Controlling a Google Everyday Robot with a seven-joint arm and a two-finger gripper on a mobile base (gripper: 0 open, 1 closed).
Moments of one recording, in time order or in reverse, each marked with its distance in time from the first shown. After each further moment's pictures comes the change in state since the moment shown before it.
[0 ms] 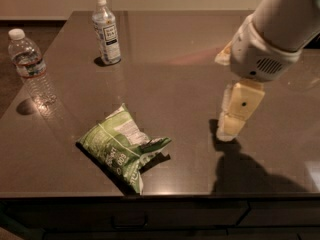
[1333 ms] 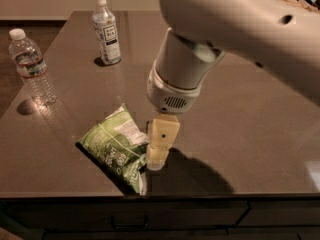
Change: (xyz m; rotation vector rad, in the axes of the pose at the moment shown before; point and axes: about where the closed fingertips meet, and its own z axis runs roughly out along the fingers) arm -0.105 0.048 0.094 -0.135 -0.027 -0.135
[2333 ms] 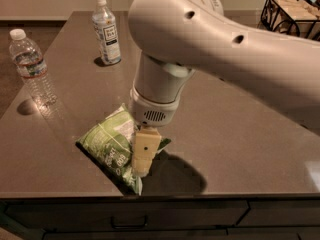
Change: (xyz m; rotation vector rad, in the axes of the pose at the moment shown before) arm -0.018 0.011 0.036 -0.046 0.041 -0.010
